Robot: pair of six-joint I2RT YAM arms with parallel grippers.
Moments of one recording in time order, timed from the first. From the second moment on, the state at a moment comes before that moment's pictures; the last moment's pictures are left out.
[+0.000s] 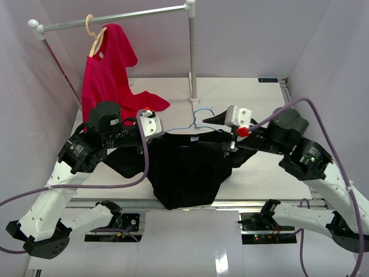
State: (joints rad) left arm -0.63 1.00 1.42 -0.81 0.57 0.54; right arm 0.94 0.97 1.40 -0.47 -0.41 -0.39
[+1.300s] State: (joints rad) left arm -0.63 0.94 1.44 -0.73 0.57 0.47; right arm 0.95 1.00 1.32 -0.46 -0.34 -0.47
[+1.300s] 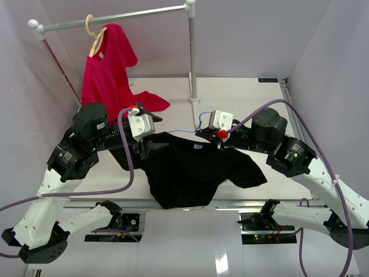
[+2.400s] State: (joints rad) left arm -0.63 1.17 1.44 -0.49 0.94 0.15; right arm 0.95 1.05 1.21 -0.38 -0.43 -0.45
